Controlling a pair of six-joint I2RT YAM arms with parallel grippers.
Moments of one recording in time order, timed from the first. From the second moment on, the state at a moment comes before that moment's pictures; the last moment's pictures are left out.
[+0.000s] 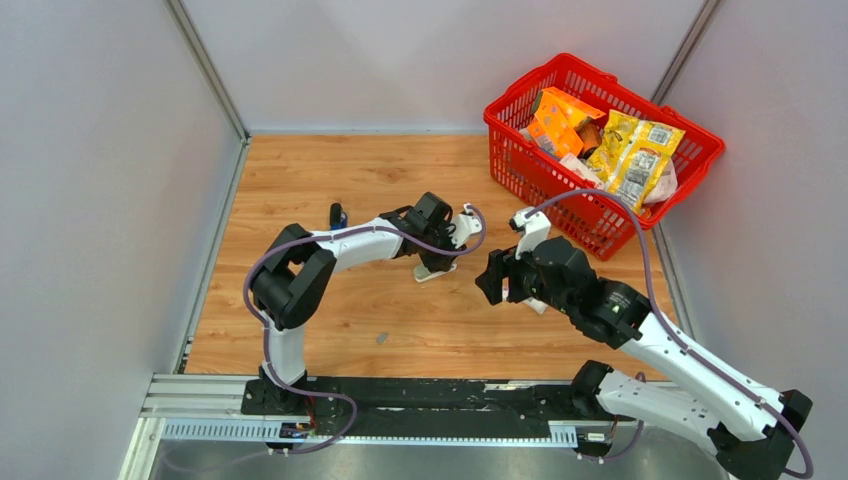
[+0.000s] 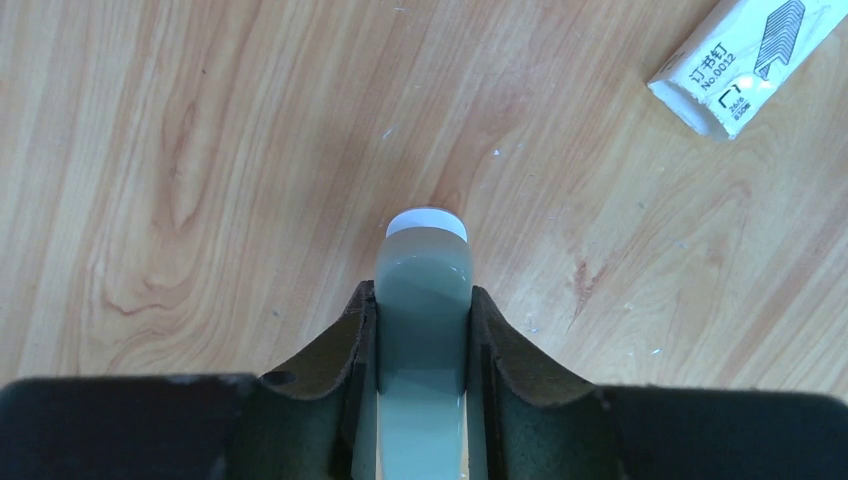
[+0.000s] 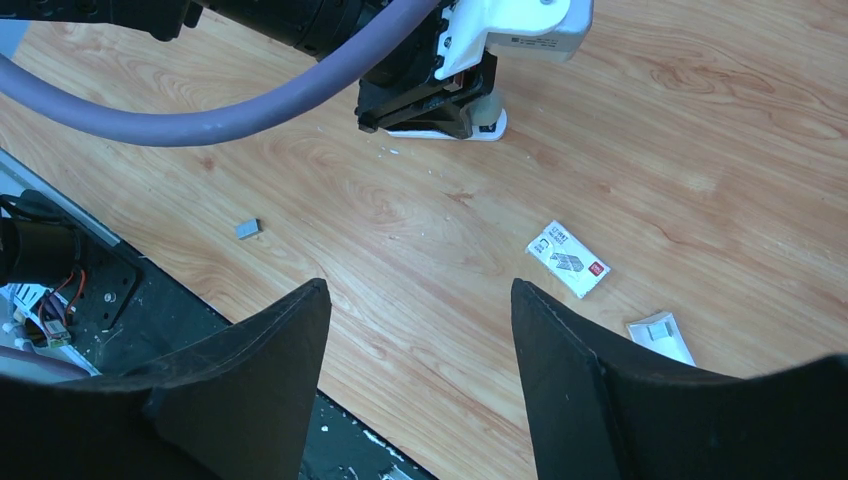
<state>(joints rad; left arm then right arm) -0.76 1.91 1.27 -0.31 0.26 0.33 0.86 0.82 0.86 -0.57 0.14 0.39</state>
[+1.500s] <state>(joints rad) -0.79 1.24 0.95 -0.12 0.98 -0.03 0.86 0.90 1.08 -0.69 -0.30 0.22</state>
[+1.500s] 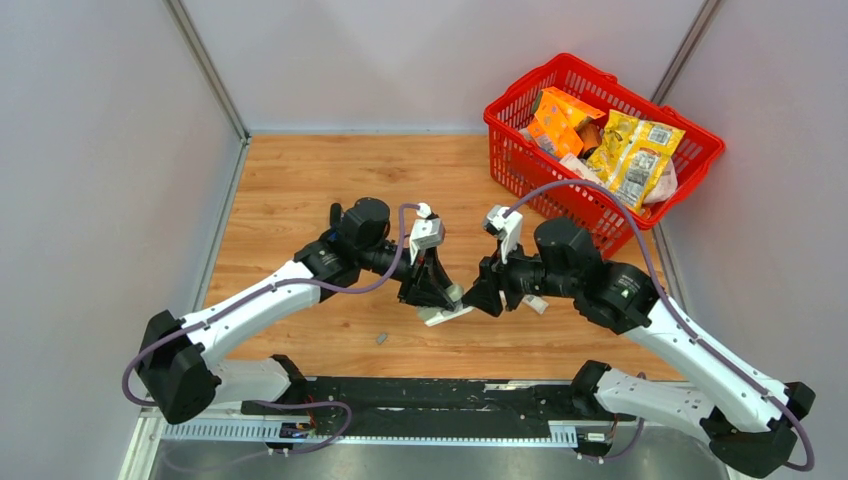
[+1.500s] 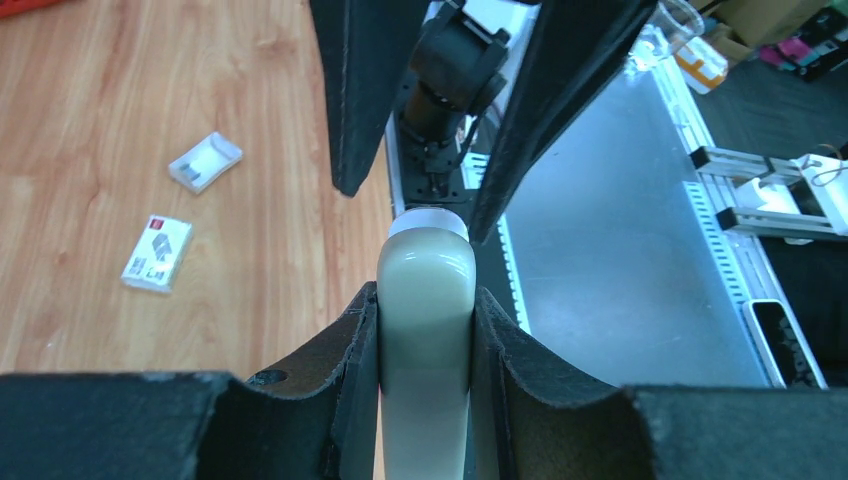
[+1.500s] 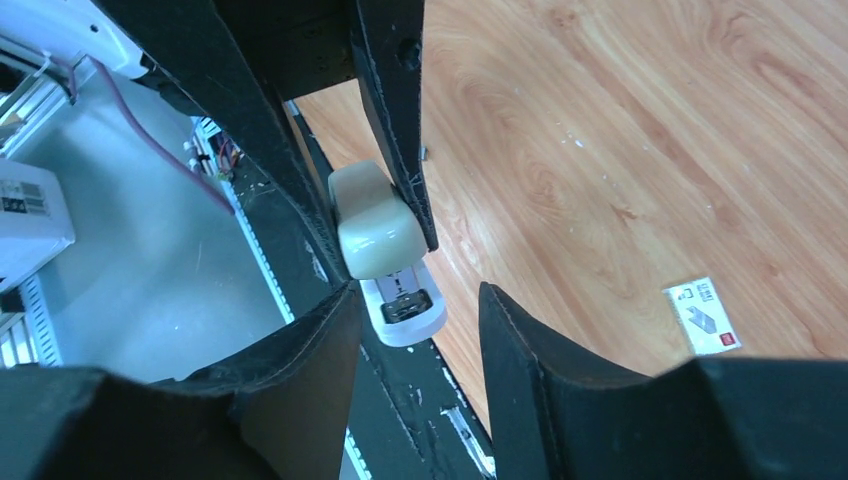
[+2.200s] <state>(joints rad) -0.80 1.17 0.94 -0.03 1.07 -0.10 0.90 0.91 1.08 -0.65 -0.46 0.20</state>
